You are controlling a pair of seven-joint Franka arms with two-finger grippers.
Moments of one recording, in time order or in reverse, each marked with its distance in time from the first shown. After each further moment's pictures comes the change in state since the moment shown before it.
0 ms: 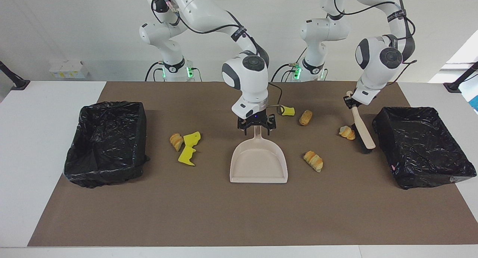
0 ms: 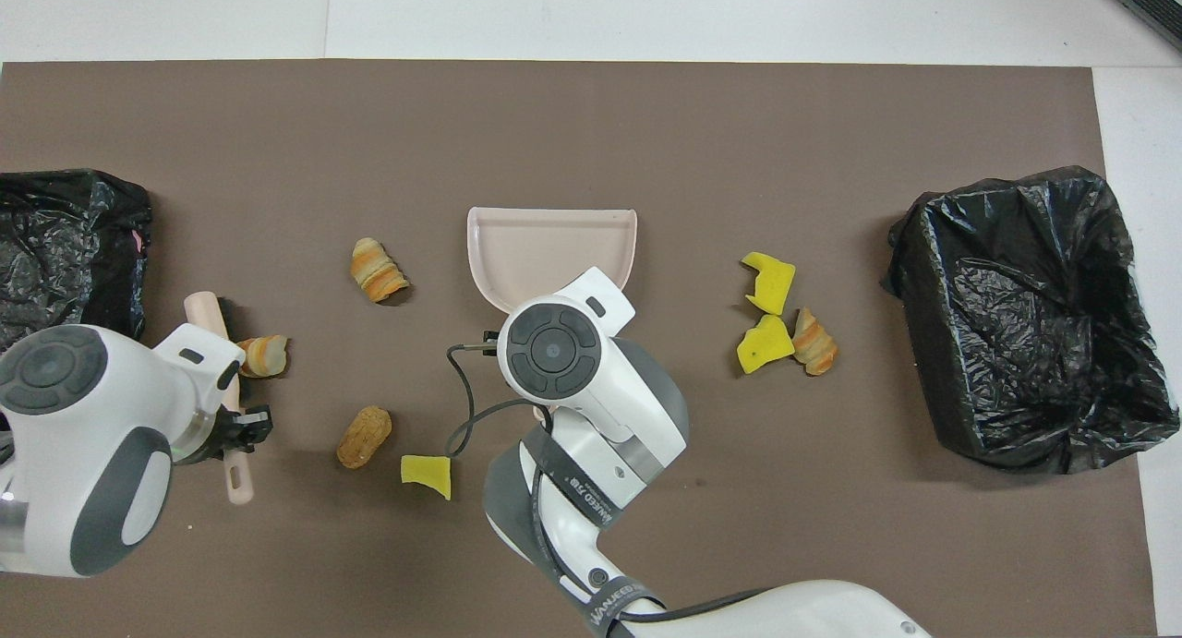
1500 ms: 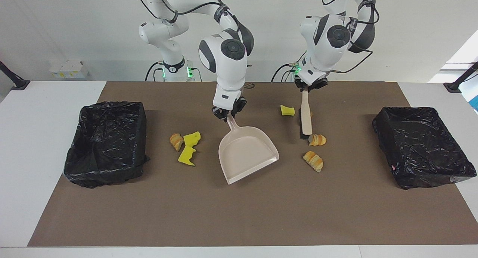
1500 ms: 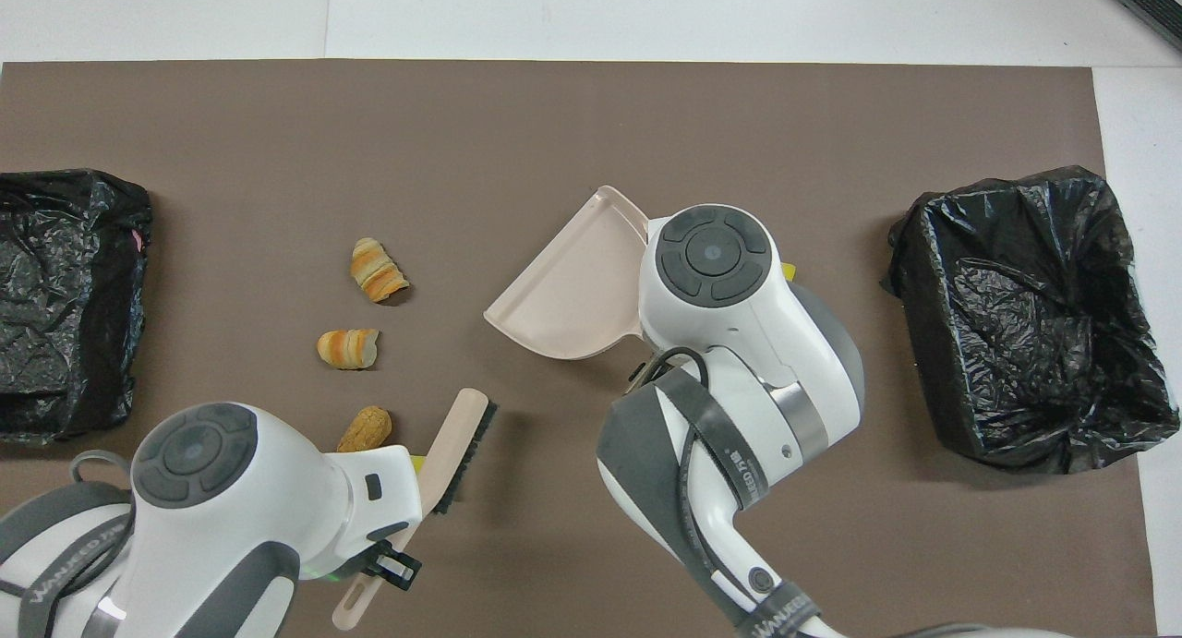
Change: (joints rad) left arm -0.379 -0.186 -0.012 0.024 -0.323 -0.332 0.562; right arm -0.180 -0.206 -0.009 -0.023 0.001 -0.422 -1.153
